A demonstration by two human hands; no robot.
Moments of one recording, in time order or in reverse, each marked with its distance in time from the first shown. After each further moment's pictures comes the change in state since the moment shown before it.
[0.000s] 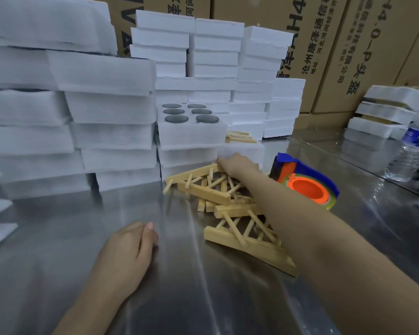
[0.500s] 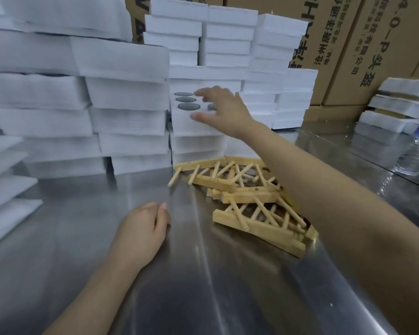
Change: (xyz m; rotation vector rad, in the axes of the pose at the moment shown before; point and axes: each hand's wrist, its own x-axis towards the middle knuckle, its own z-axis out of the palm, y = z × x) left_hand 0.002 0.003 0.000 0.031 -0.015 -0.027; right_hand -0.051 -0.078 -0.067 0.067 0.304 -0.793
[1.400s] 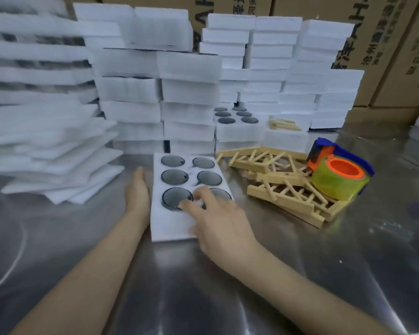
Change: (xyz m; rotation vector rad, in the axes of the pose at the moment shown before) left_hand -0.034 -0.017 -0.073 -1.004 0.546 -0.712; right_hand -0.245 -0.197 0.001 -0.160 -0.331 -0.187
